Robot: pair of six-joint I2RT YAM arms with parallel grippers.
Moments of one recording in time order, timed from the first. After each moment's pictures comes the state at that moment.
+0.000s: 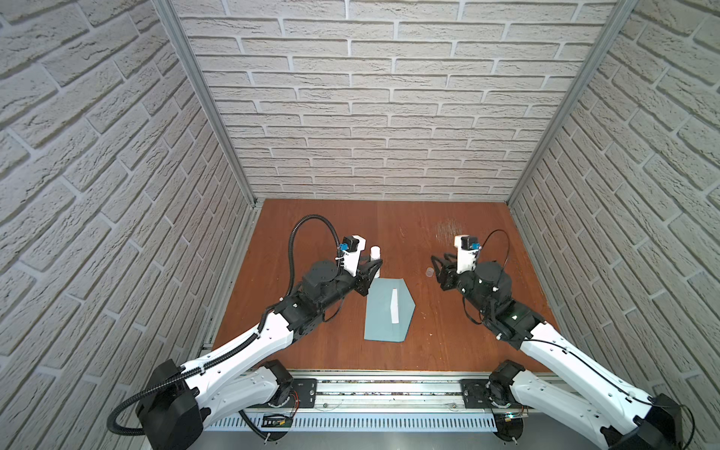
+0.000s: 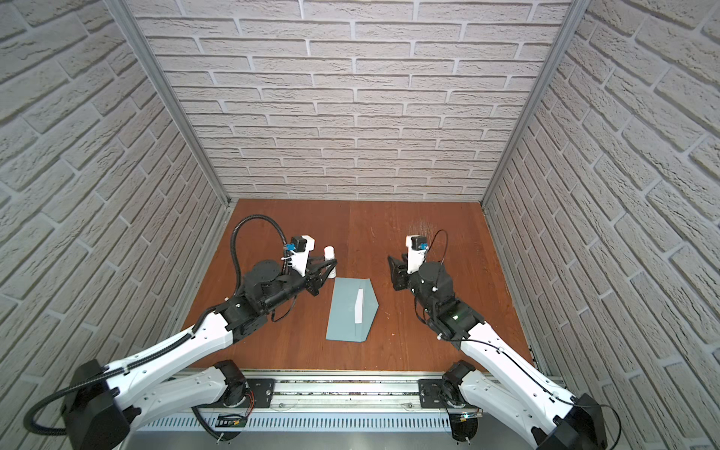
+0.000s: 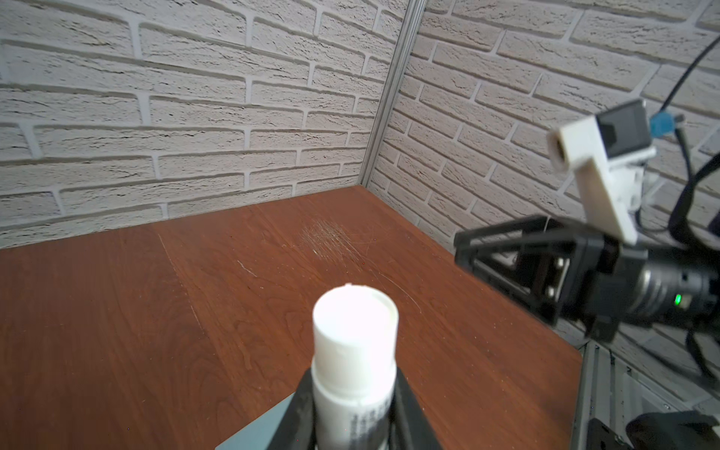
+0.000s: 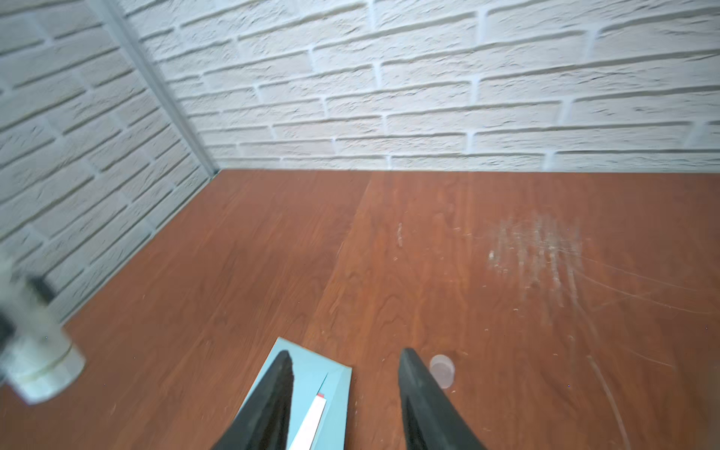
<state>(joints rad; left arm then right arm) -0.77 1.04 0.67 0.24 0.08 -0.29 0.58 0.86 0.58 0.00 0.17 0.27</state>
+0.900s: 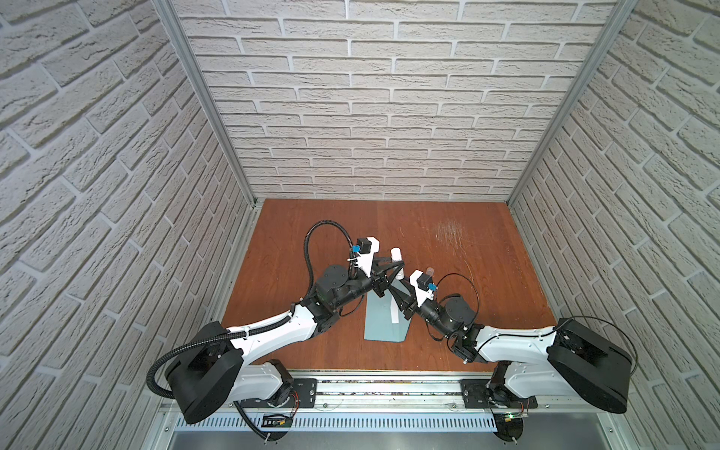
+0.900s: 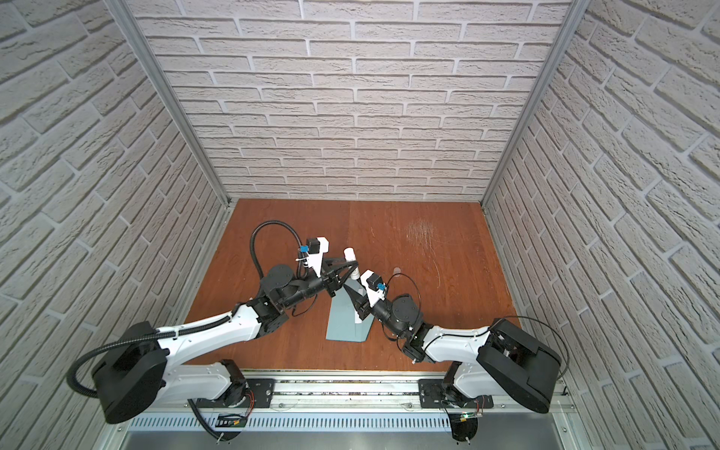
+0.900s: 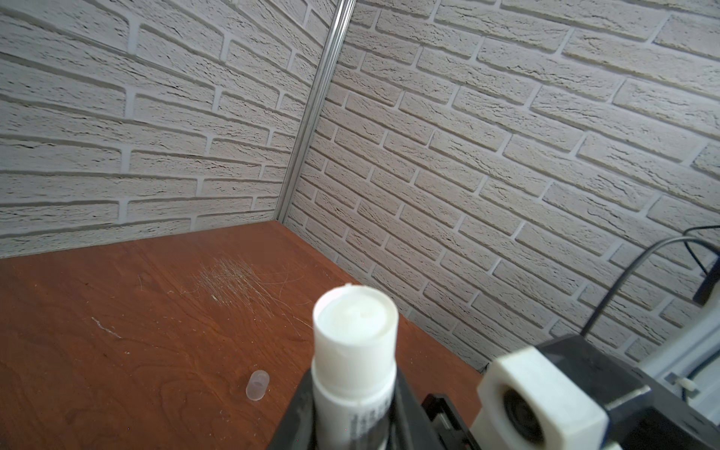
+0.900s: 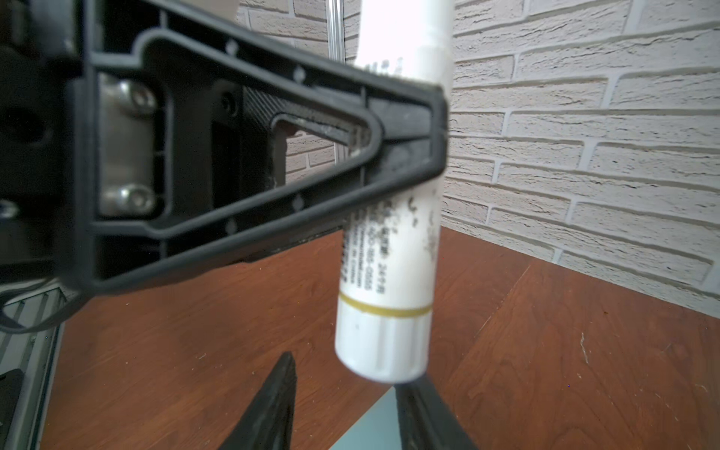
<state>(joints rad) -0.82 1.26 0.60 0.75 0.24 -0.42 0.86 1.32 0.30 1.07 0.11 0.05</state>
